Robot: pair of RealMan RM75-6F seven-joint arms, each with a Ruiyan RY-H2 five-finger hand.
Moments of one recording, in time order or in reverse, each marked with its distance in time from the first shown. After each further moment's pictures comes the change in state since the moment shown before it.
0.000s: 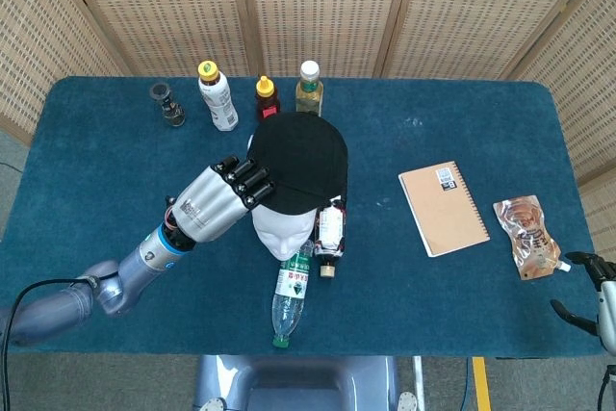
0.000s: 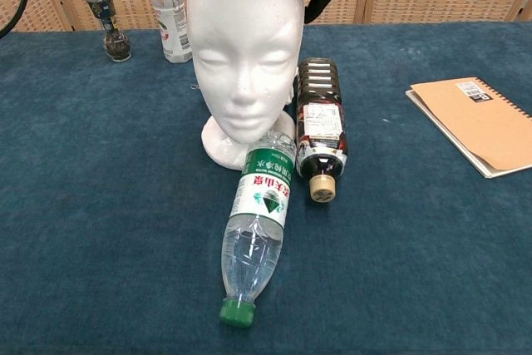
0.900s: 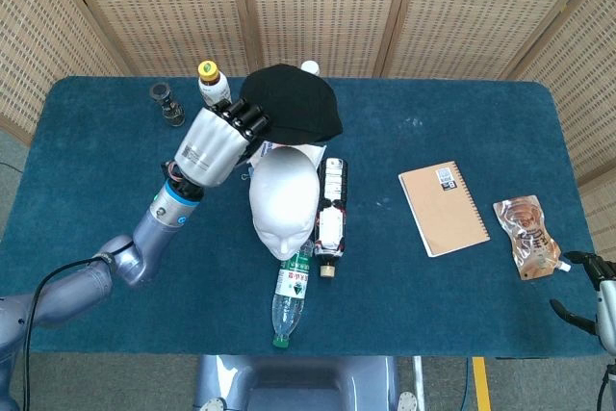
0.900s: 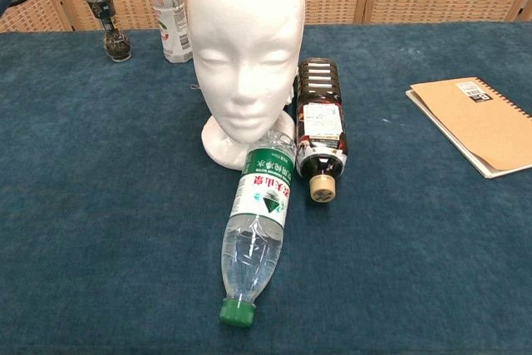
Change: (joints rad) left arm -0.095 -0.080 -0.150 0.162 -0.164 -0.158 -0.072; right arm 0.002 0.001 0.000 -0.005 0.001 -0.001 -0.008
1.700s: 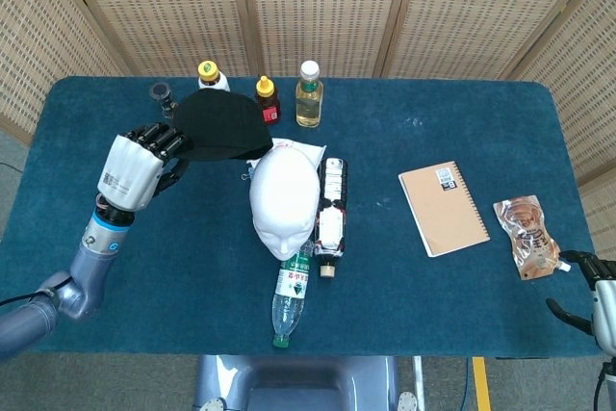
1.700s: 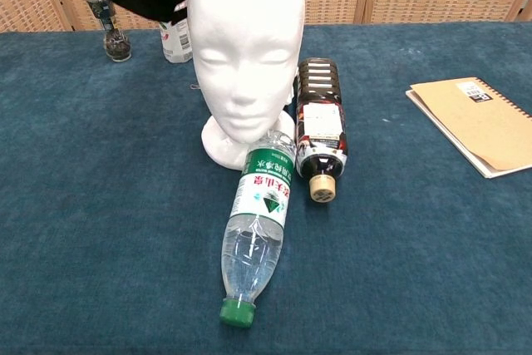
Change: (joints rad) left arm 0.244 0.109 0.064 -0.042 -0.002 0.131 -0.123; right arm 0.003 0.003 -0.003 -0.018 -0.021 0.009 -0.014
